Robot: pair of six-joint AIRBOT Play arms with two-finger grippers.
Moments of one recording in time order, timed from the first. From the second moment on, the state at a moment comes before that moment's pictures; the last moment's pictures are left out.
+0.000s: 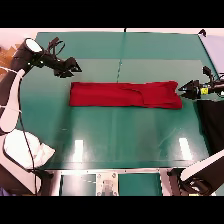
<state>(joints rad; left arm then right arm) -0.02 -1.85 1.83 0.96 -1.21 -1.54 -0.63 -2.05 1.78 -0.76 1.66 1.05</state>
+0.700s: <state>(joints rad) -0.02 -1.85 1.83 0.96 -1.19 -1.54 -0.62 -2.06 1.78 -0.80 1.59 1.02</state>
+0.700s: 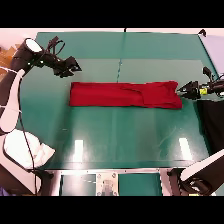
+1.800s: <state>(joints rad) -0.11 -1.86 1.83 0.96 -1.14 -1.47 -0.47 -2.11 1.79 -0.88 1.52 1.02</state>
